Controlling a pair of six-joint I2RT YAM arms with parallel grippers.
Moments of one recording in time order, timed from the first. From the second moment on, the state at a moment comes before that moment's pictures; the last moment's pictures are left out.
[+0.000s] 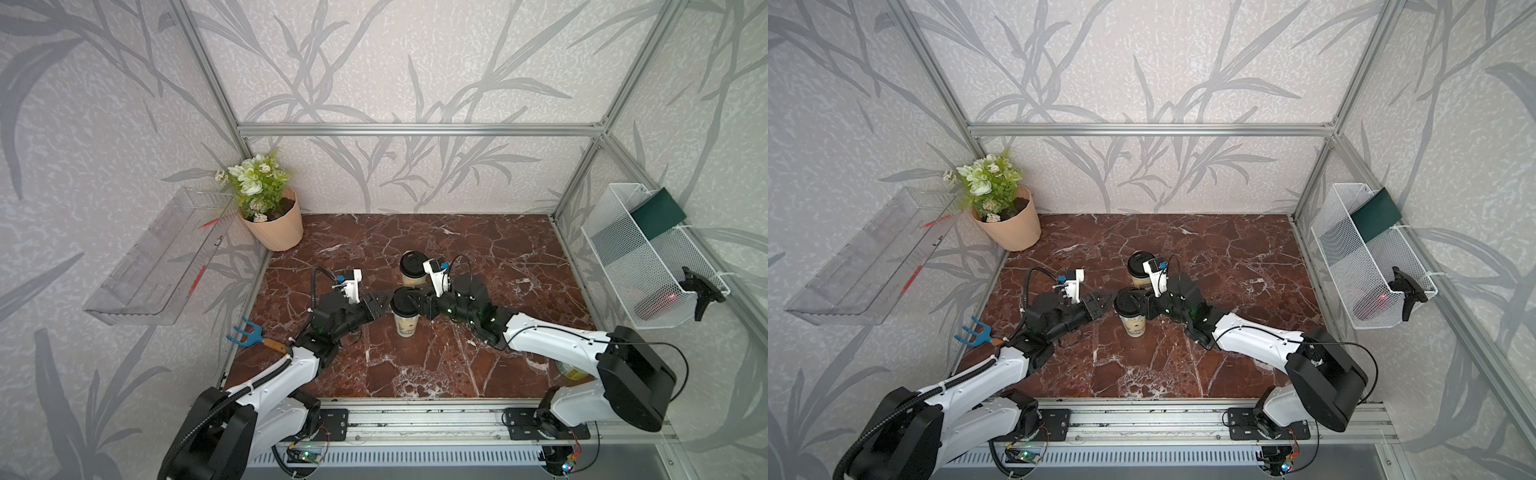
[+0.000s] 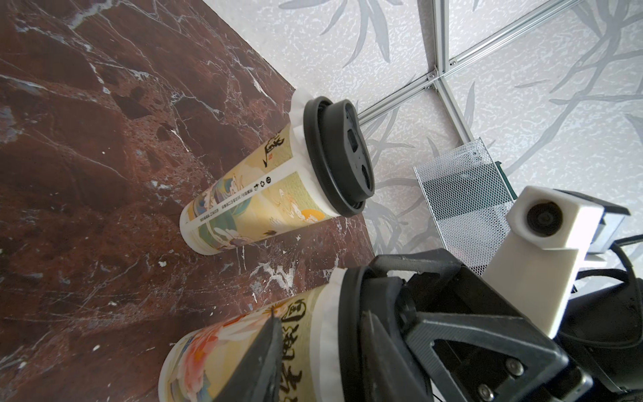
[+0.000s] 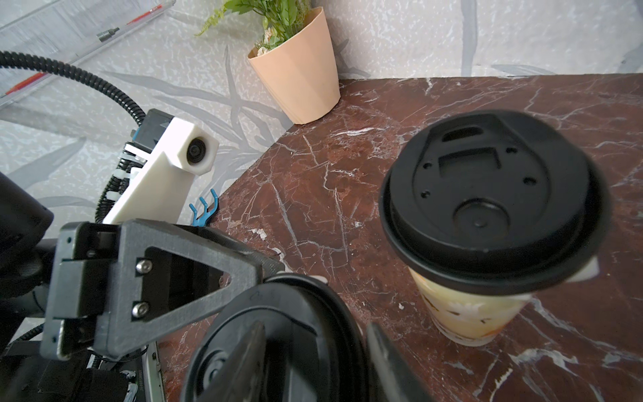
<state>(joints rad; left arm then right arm) -0.42 1.09 0.33 0.49 0.40 -0.92 0.81 1.43 0.75 0.33 -0.16 0.40</state>
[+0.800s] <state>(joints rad) -0.43 1.07 0.68 -0.17 0.30 -0.73 0.78 1.41 0.87 0.07 -0.14 0.36</state>
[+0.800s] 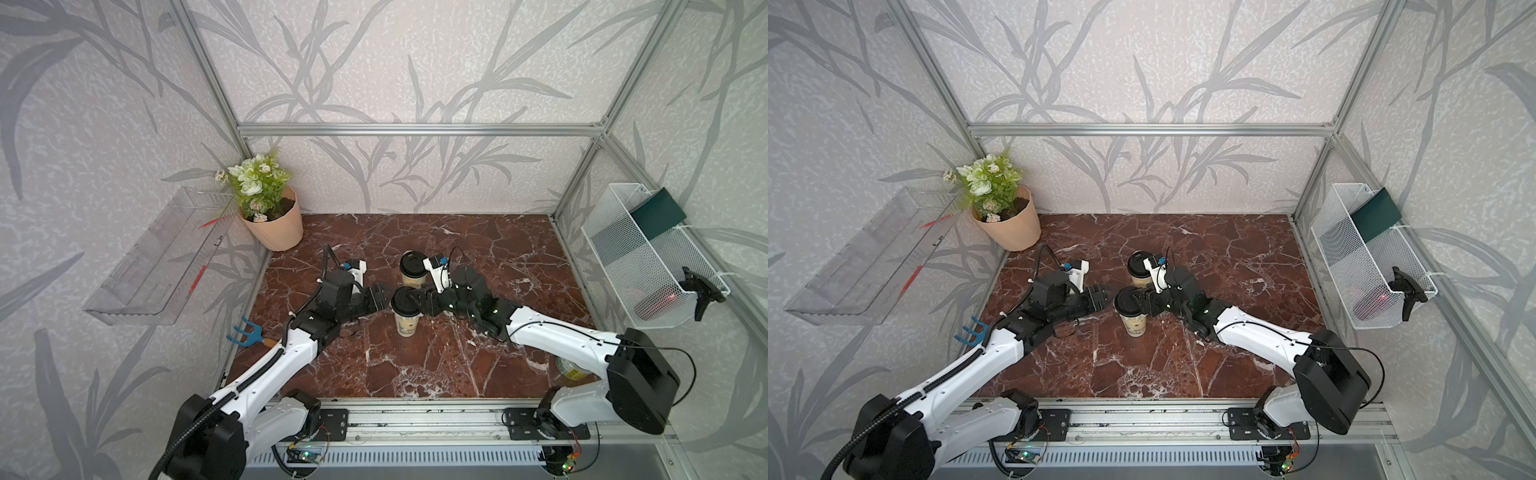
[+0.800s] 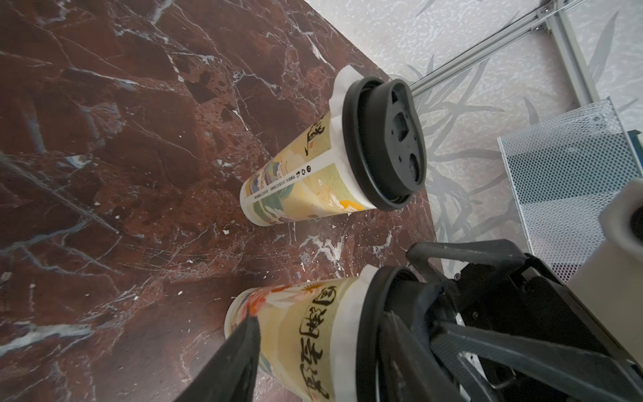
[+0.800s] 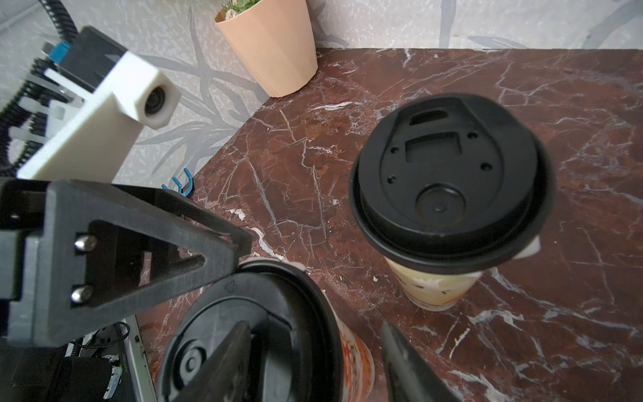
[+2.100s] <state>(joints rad) -0.42 0.97 0.48 -0.06 0.31 -0.74 0.82 1.42 0.83 0.15 -0.08 0.33</state>
